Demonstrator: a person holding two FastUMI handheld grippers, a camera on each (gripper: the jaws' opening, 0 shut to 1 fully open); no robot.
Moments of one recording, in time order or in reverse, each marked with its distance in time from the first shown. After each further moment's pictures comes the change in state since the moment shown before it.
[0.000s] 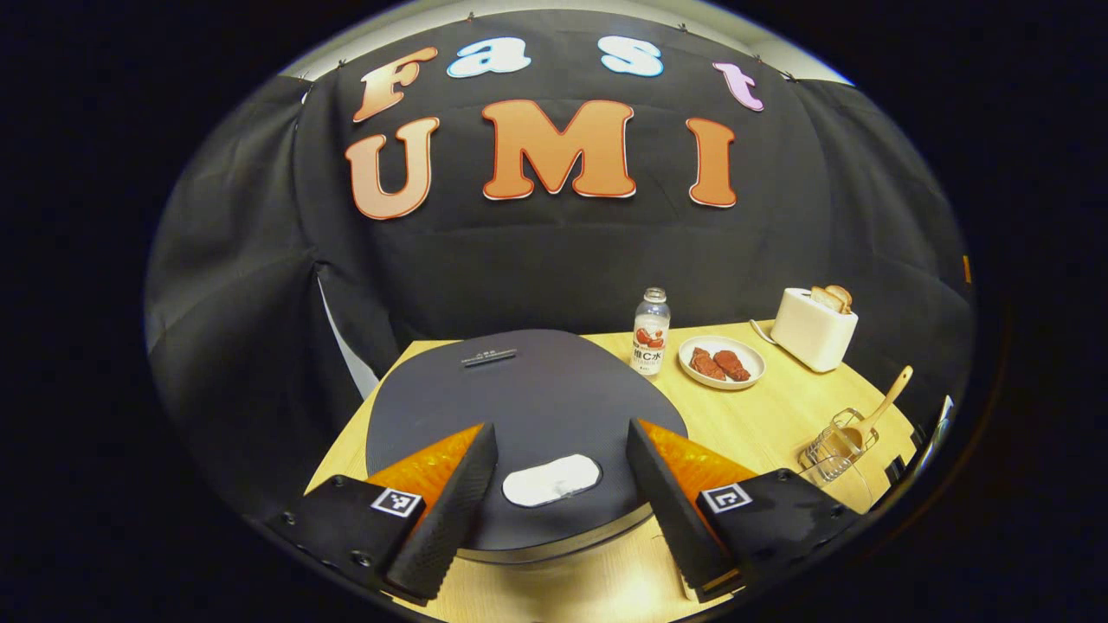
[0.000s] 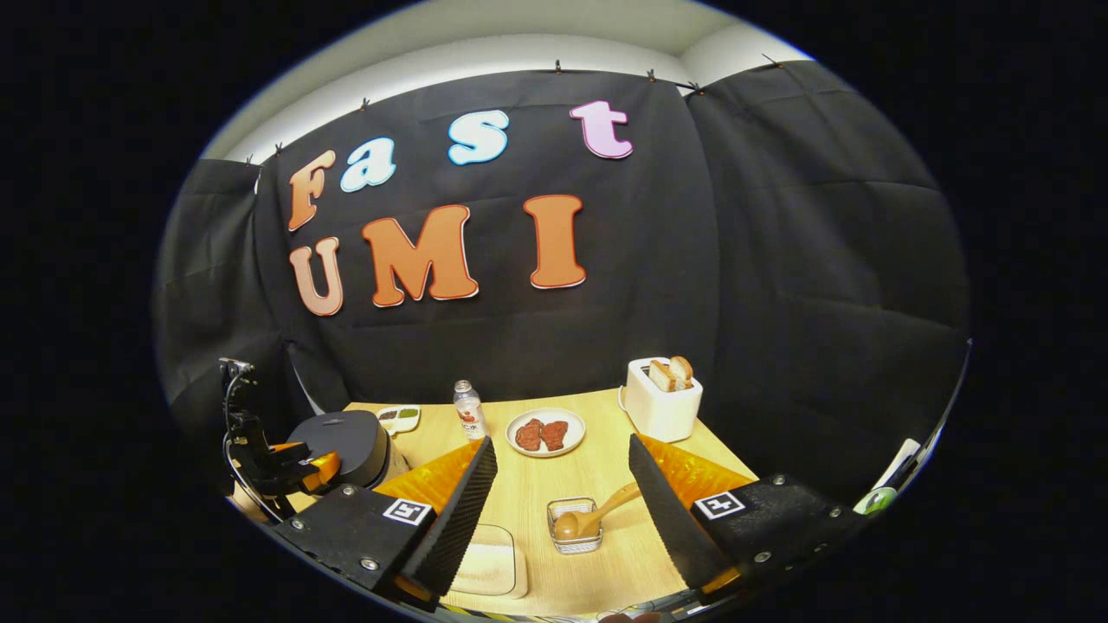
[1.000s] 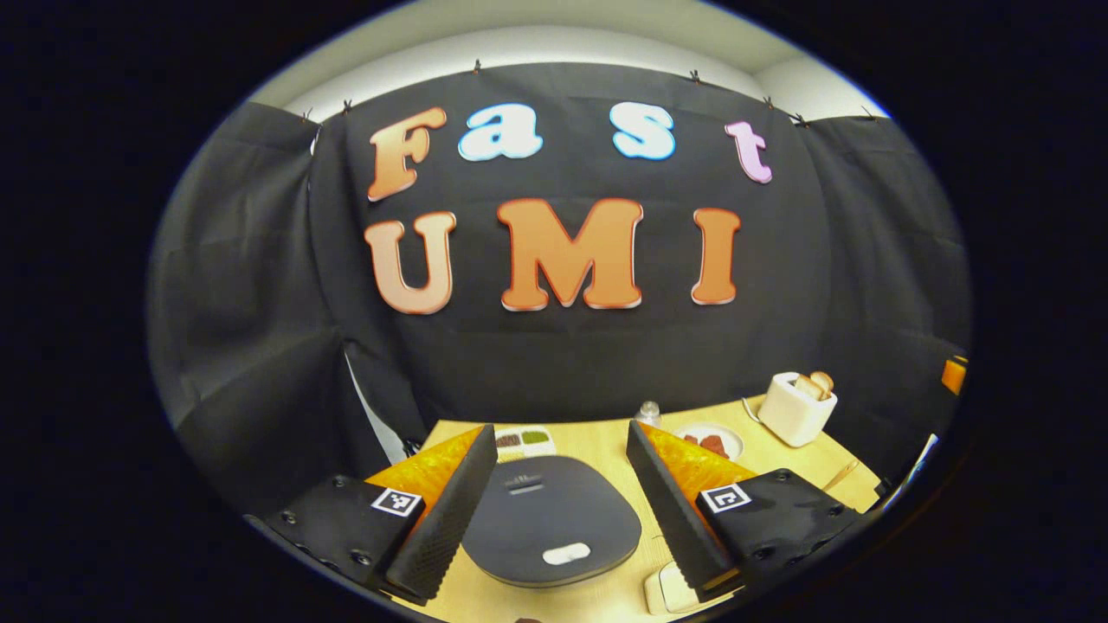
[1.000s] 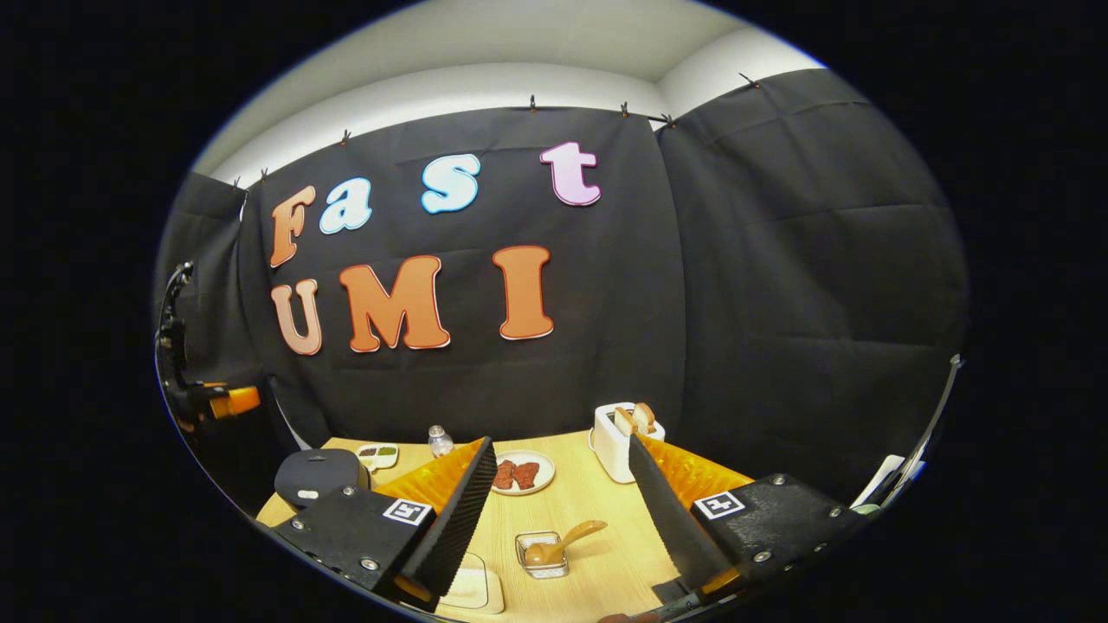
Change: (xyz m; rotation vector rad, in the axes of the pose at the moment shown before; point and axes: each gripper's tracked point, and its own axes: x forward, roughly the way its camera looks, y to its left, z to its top) left arm -0.108 0.025 0.228 -0.012 -0.226 0.048; right arm -0.017 -0.039 0.077 0.001 -0.155 -0.052
